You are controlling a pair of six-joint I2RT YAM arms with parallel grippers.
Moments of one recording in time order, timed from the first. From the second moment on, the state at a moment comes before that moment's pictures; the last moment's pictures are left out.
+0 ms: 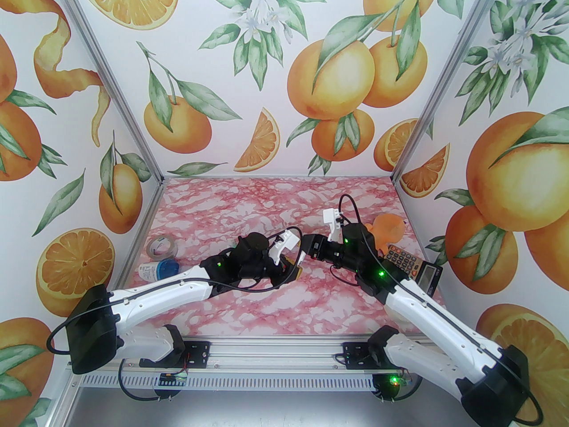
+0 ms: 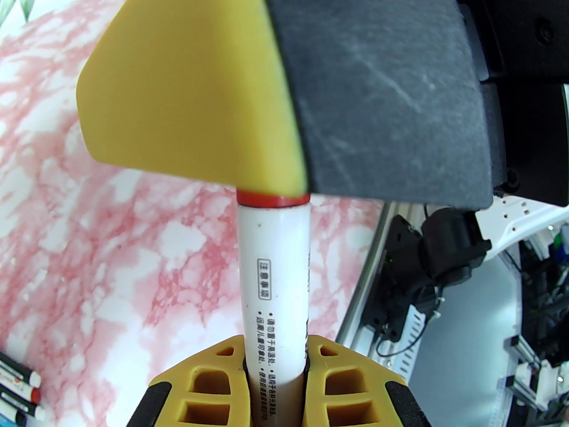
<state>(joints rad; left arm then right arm) -0.96 1.34 0.89 -0.08 0.30 -0.33 0.56 0.99 0.76 -0.18 -0.31 0.83</state>
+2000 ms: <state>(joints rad) -0.92 1.10 0.81 -0.21 0.16 -0.36 0.47 1.12 0.86 -0.43 -0.13 0.57</state>
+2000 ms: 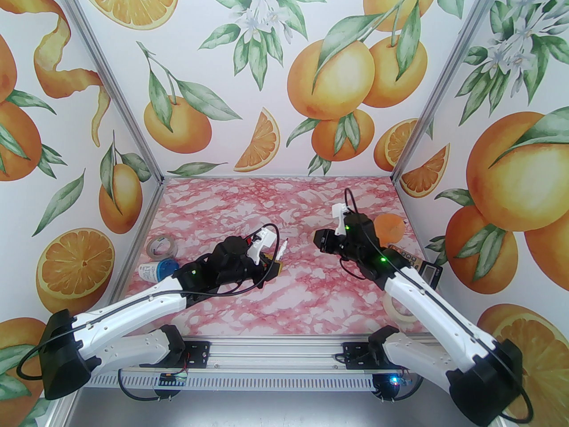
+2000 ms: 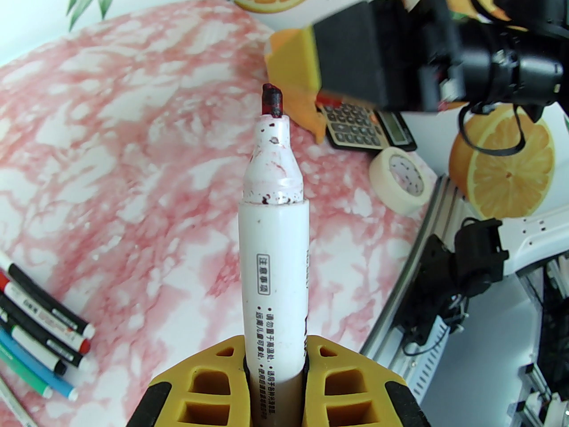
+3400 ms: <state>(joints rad) -0.92 1.02 0.78 -0.30 0.06 -0.33 0.56 1.70 1.08 -0.44 0.14 0.56</state>
